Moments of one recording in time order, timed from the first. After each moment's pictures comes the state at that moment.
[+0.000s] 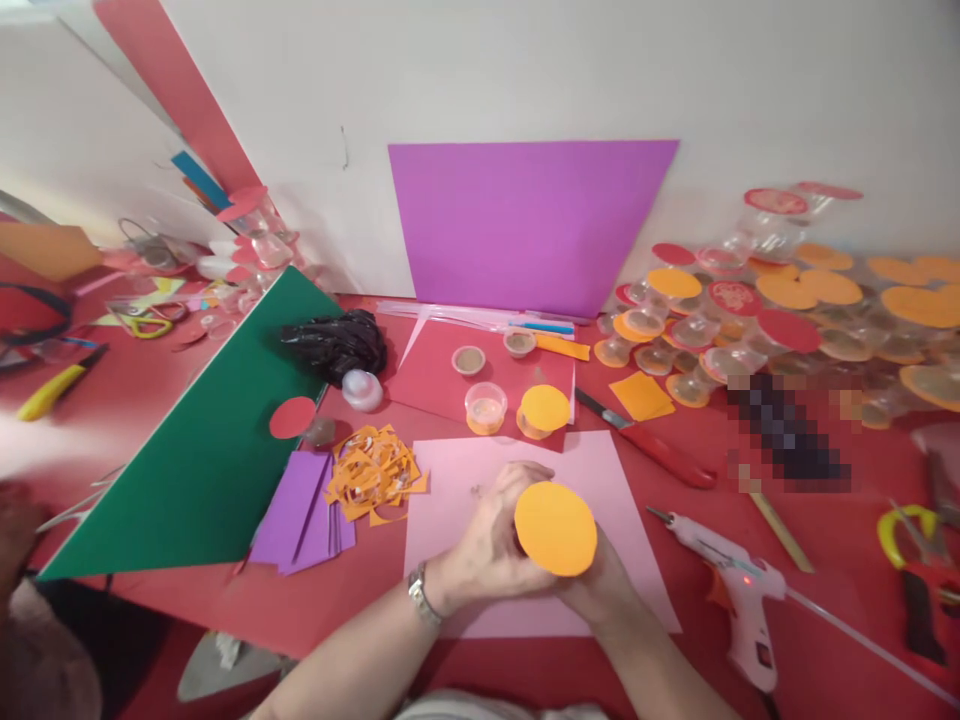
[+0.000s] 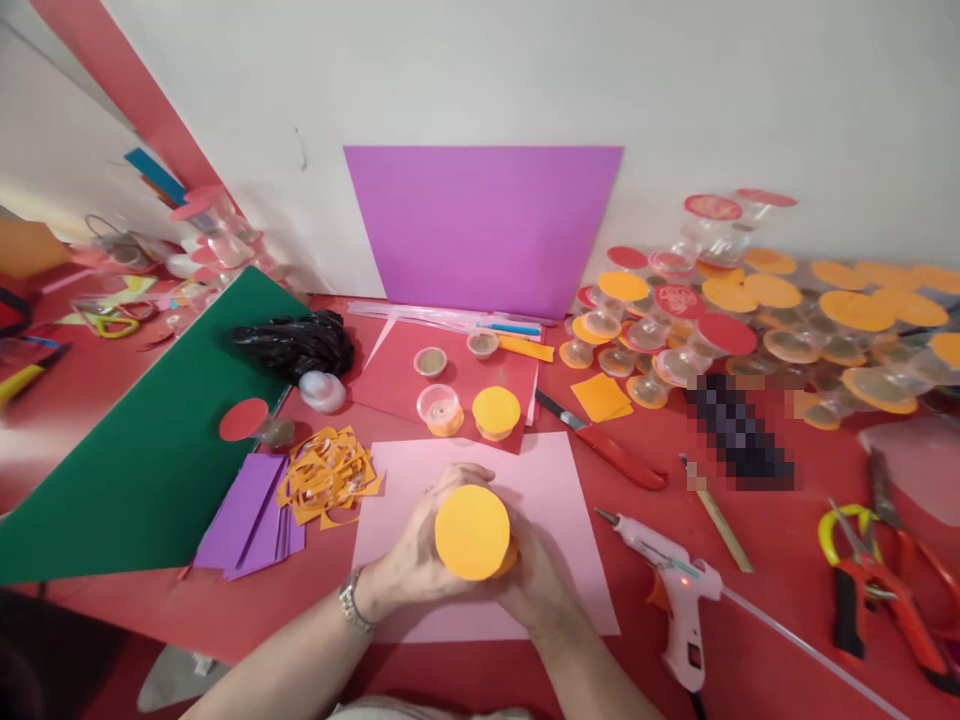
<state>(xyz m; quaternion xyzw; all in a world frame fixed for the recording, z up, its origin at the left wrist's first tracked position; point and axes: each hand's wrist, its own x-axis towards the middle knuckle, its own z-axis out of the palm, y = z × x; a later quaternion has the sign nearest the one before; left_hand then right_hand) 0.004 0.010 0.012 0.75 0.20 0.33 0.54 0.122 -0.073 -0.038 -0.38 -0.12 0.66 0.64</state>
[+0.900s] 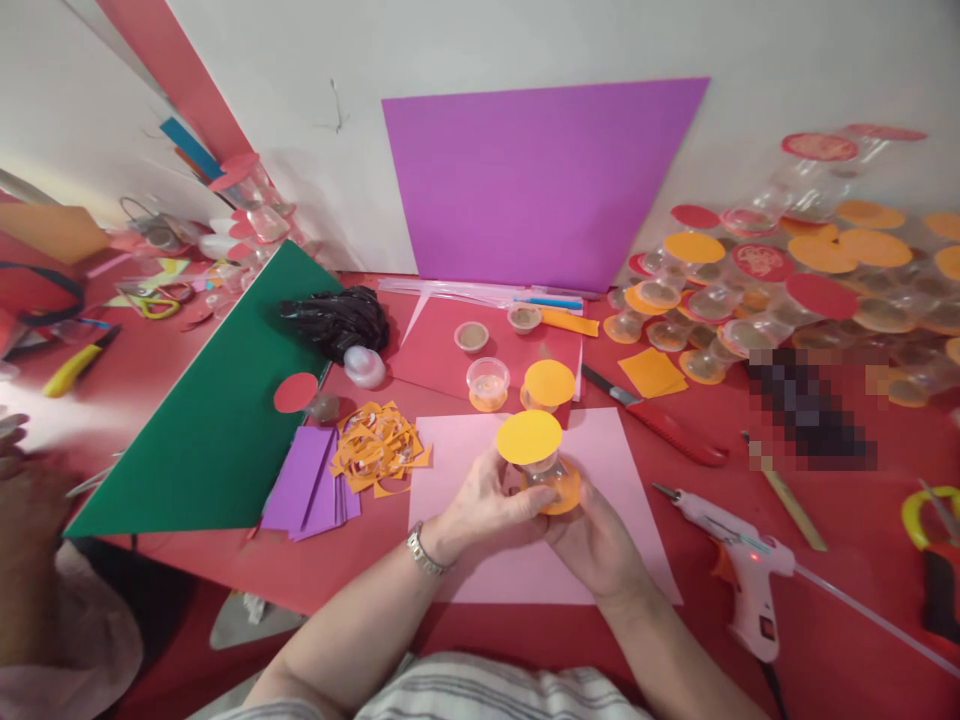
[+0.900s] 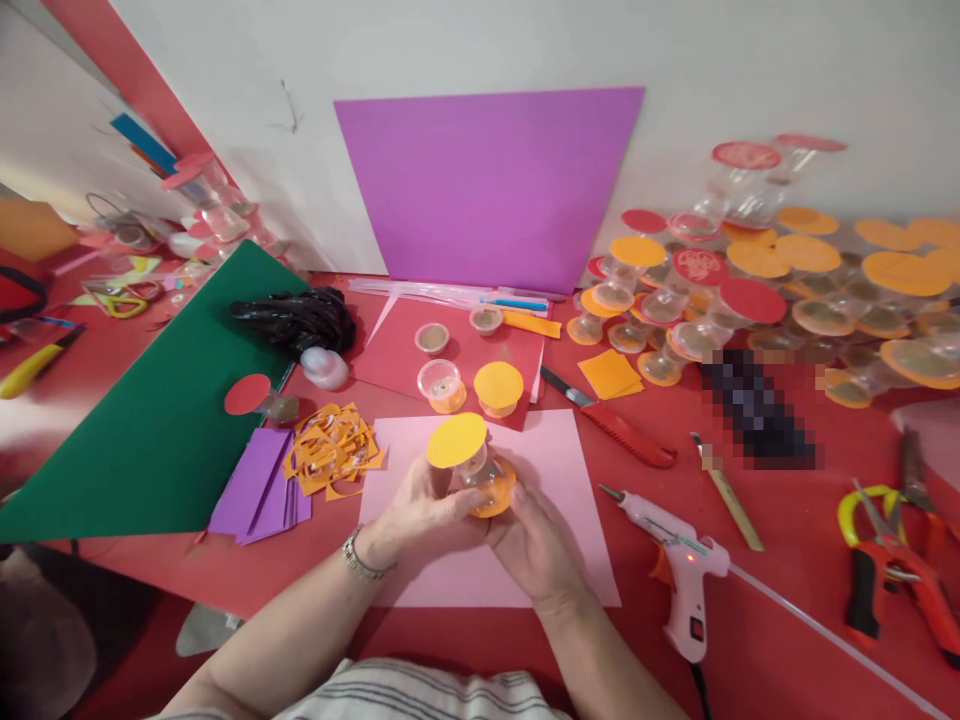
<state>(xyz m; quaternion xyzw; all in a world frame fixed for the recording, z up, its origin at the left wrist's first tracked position) 0.007 0.012 0.020 0.56 0.31 0.30 0.71 0.127 -0.074 -0.028 -0.31 -0.14 0.68 0.65</state>
